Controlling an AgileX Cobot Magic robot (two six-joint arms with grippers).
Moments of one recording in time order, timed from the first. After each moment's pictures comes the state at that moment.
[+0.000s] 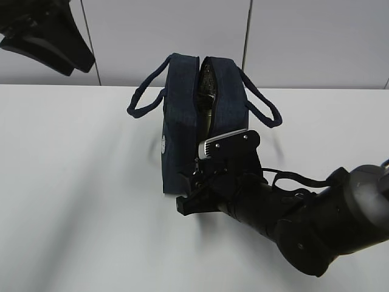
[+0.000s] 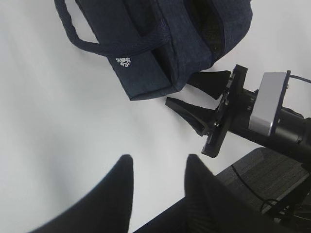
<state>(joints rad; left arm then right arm) -0.30 1.59 -1.56 -0.45 1.24 0.13 0.67 2.00 -0.73 0.15 -0.76 0.08</state>
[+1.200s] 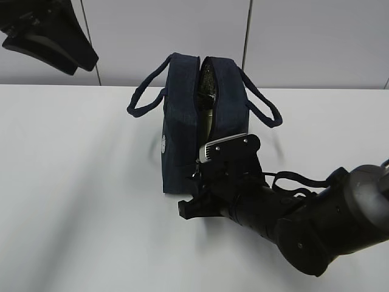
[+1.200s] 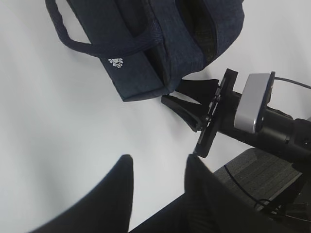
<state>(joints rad) -0.30 1.59 -1.56 -0.47 1.24 0.13 0.67 2.00 -0.73 0.17 -0.71 0.09</state>
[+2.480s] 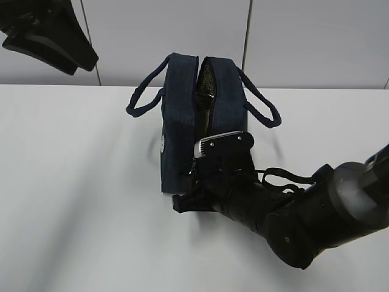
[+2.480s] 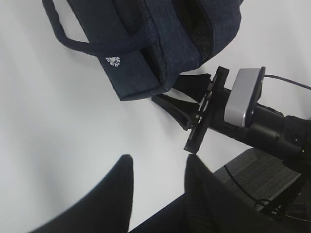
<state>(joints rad) -0.30 1.59 -1.56 -0.47 1.24 0.13 0.67 2.04 -0.79 0.18 -0.70 0.11</state>
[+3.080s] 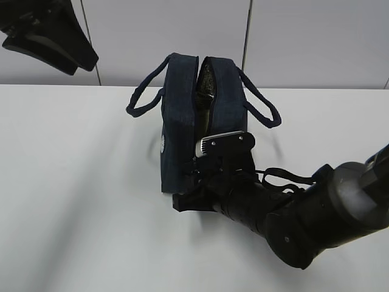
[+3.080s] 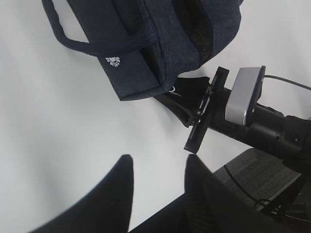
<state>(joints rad) -0.30 1.59 -1.56 -0.47 1.24 0.13 0.67 2.04 -0.79 0.18 -0.70 0.14</state>
